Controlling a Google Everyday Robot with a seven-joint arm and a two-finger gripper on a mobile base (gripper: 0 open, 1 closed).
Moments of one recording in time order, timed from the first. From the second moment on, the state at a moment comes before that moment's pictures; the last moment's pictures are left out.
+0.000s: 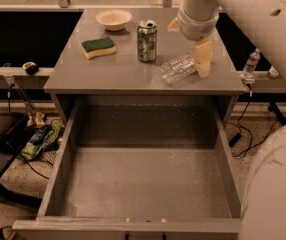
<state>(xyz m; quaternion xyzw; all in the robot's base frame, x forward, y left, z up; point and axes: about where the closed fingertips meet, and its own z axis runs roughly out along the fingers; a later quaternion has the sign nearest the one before) 0.700 -0.139 0.902 -0.83 0.52 -0.16 0.11</state>
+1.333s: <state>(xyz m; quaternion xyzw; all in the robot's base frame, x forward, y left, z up) 0.701 -0.136 0.846 -0.86 0.49 -0.11 0.08</state>
